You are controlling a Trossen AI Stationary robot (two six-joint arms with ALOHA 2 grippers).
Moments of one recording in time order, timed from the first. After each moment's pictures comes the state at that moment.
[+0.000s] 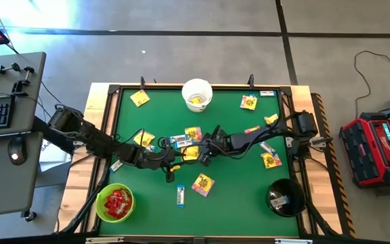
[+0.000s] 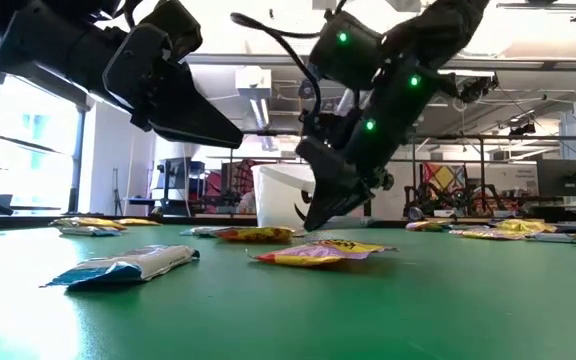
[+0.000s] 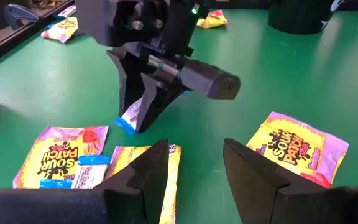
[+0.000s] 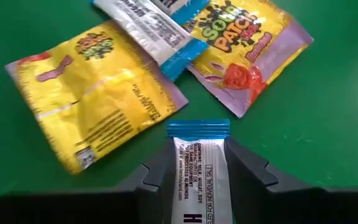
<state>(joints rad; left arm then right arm) -0.34 1.53 0.56 0.48 -0.50 -0.20 0.08 1.90 1.06 -0.16 0.35 0.51</state>
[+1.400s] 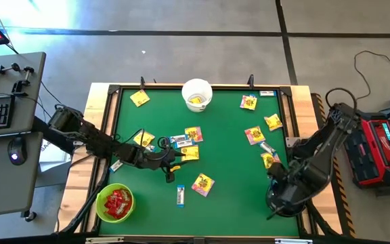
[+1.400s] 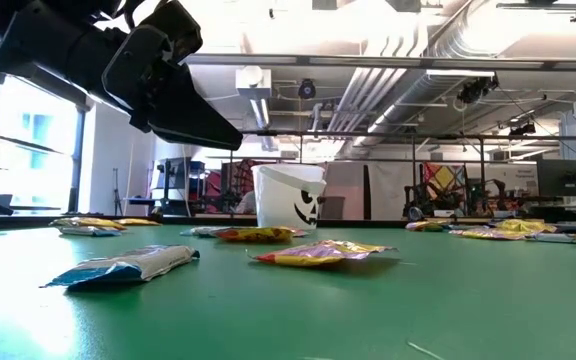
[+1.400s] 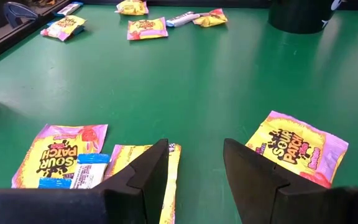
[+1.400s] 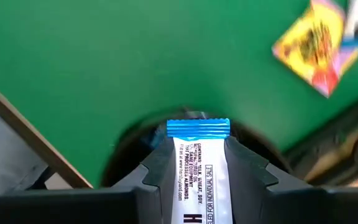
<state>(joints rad) -0.34 1.53 0.56 0.47 -0.50 -0.21 0.90 1.34 1.15 -1.30 0.09 1.61</state>
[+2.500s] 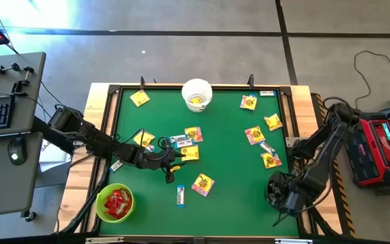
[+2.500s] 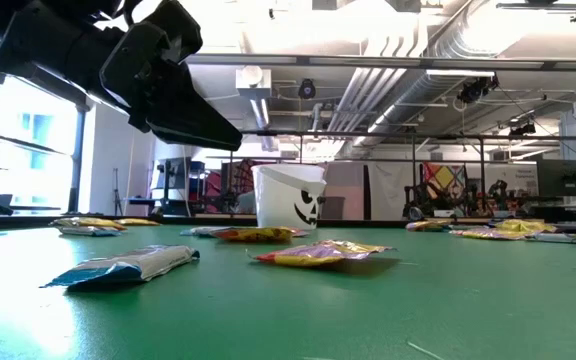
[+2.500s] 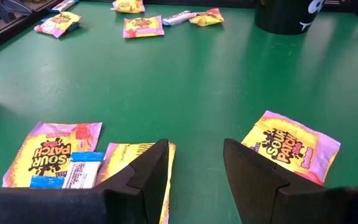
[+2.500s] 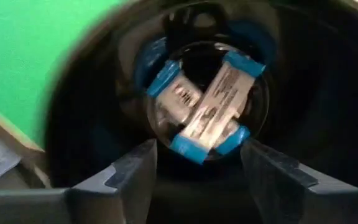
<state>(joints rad) -0.34 1.53 0.56 0.47 -0.48 -0.22 1.02 1.34 0.95 -1.09 -0.01 1.72</state>
